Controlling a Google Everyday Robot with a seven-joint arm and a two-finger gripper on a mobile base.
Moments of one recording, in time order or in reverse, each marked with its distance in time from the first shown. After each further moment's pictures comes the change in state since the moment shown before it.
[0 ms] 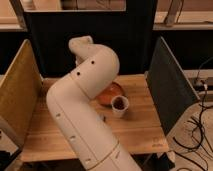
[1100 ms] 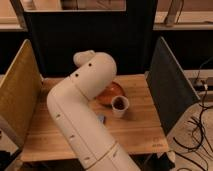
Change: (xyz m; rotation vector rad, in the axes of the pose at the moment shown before) arm 0.030 0.013 0.080 -0.004 0.059 0.054
